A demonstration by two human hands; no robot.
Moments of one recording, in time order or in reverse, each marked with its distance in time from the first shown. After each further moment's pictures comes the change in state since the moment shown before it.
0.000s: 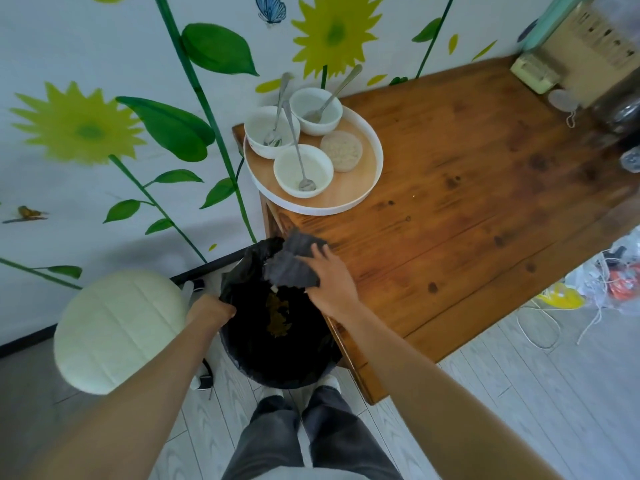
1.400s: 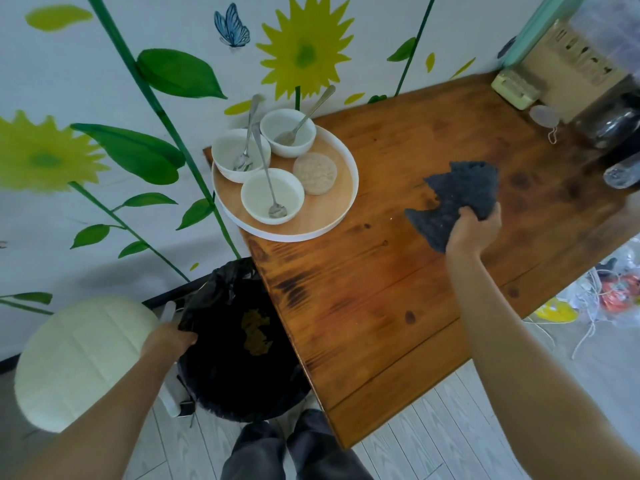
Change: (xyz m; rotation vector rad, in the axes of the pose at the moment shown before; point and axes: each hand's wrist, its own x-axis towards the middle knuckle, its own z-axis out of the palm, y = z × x) left_hand 0.021 0.001 -0.003 -0.002 0.033 -0.051; right_hand 0.008 0.141 -0.176 0.944 1.231 0.465
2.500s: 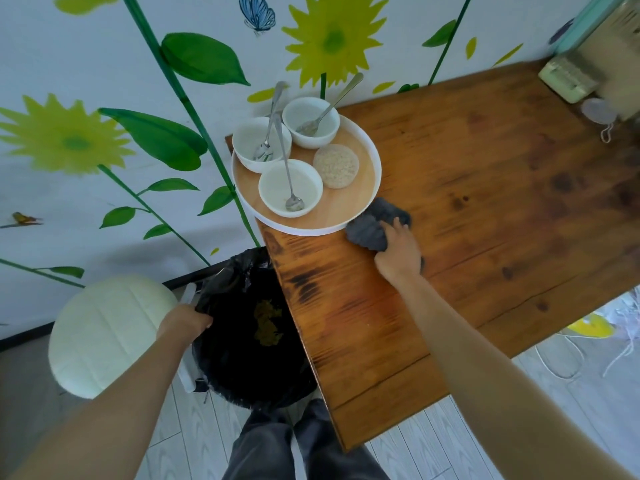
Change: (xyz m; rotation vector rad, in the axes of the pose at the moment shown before) left_hand -0.007 0.013 -0.002 0.017 0.018 -0.075; right_hand -0.051 0.071 0.060 -1.105 -0.837 -0.367
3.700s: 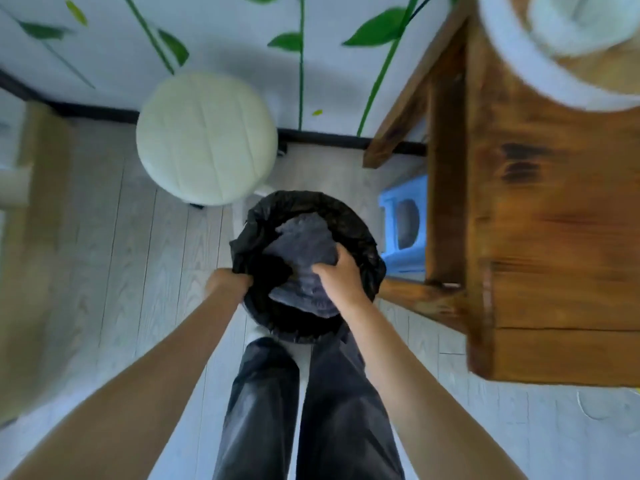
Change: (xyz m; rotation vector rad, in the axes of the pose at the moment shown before) left_hand -0.017 -0.216 0.137 -0.577 -0.021 -0.455; right_hand -0.216 -0.132 0.242 0.679 -0.687 0.021
